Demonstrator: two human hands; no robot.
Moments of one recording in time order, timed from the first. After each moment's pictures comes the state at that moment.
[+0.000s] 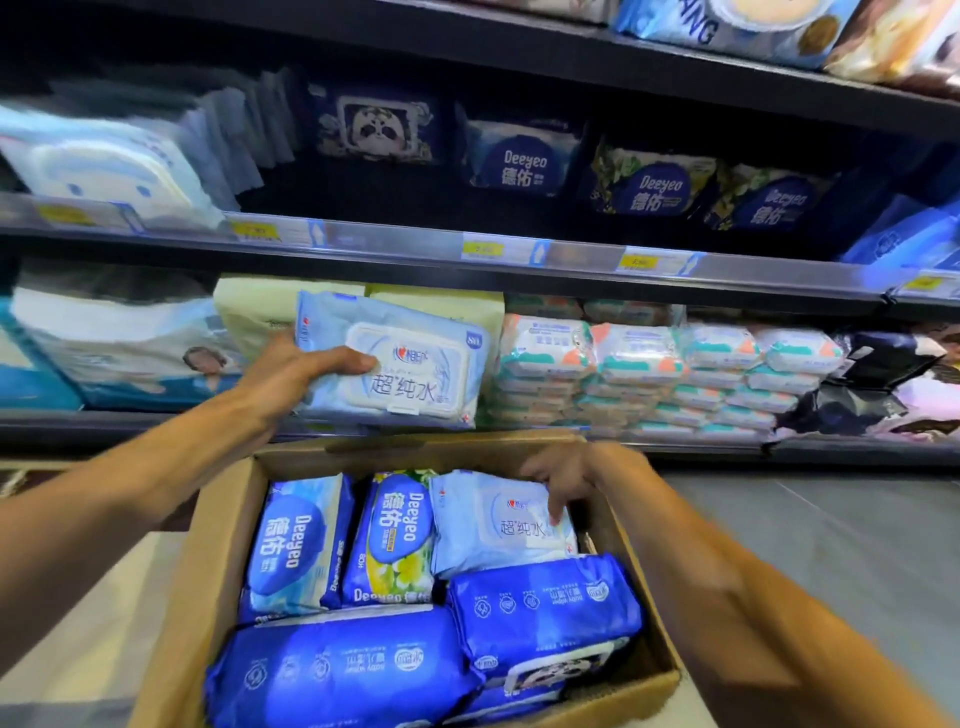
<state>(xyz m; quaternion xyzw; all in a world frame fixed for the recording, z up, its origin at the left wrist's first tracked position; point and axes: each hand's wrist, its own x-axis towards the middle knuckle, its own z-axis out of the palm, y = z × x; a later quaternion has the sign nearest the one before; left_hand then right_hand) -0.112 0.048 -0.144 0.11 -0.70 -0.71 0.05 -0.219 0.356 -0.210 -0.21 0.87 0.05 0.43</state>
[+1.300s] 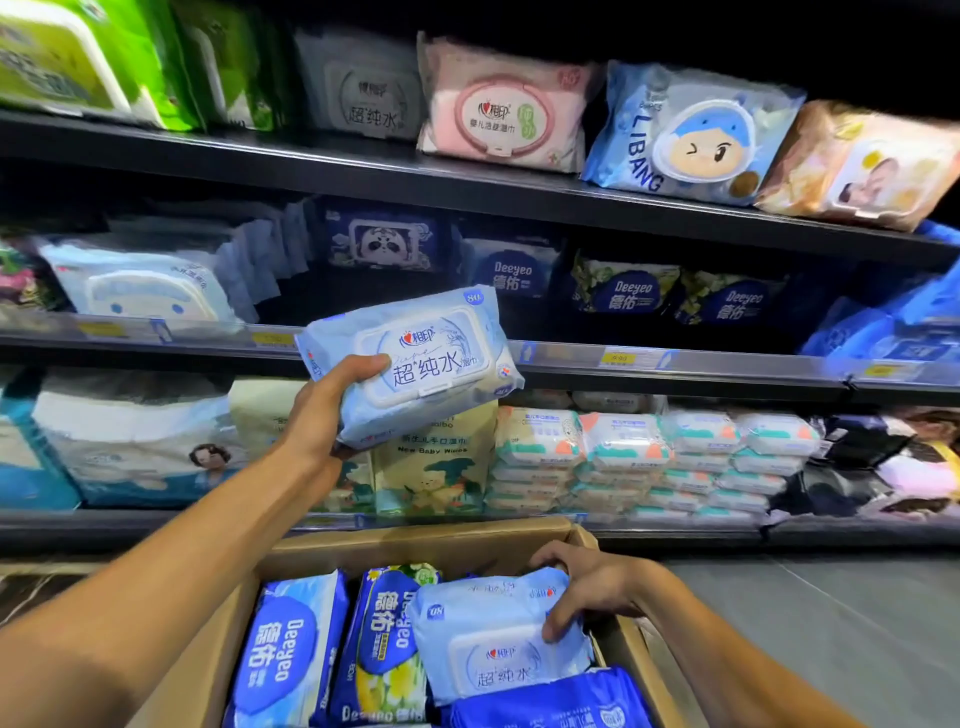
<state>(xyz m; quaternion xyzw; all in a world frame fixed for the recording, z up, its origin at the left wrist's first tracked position) -0.135 0.087 -0.083 0.14 -0.52 -0.83 0.11 -0.197 0.399 -0.217 -0.12 0.86 -0.26 0.43</state>
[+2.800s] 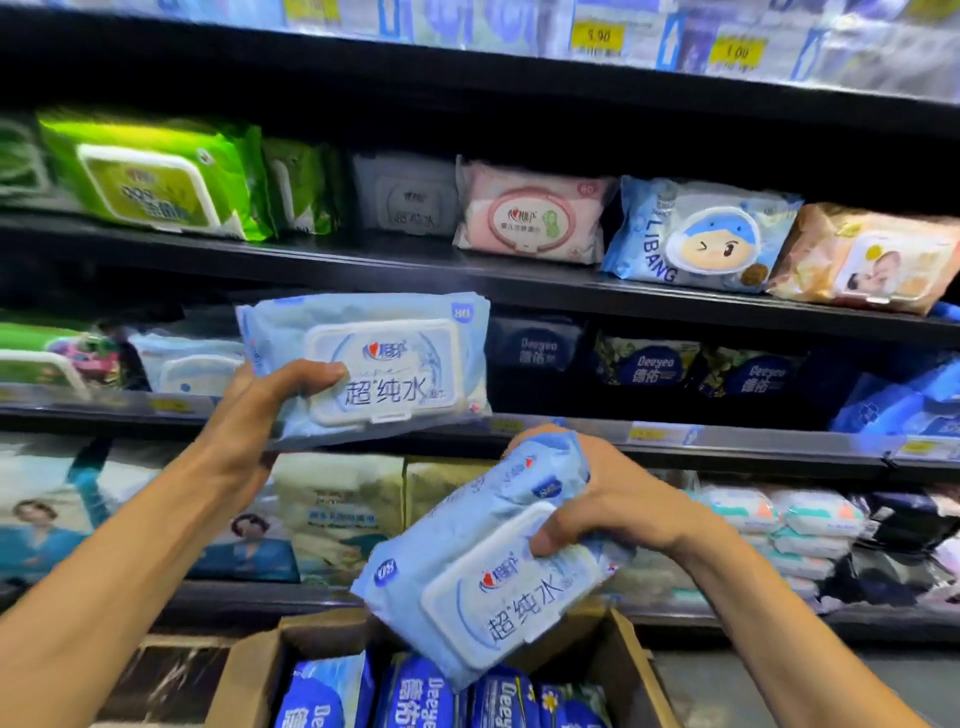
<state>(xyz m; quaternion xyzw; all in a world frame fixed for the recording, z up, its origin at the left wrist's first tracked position) -0.093 0.028 0.007 0.04 -0.61 -0.76 0.22 -0.175 0.332 -0.004 -0.38 0.75 -0.50 0.21</state>
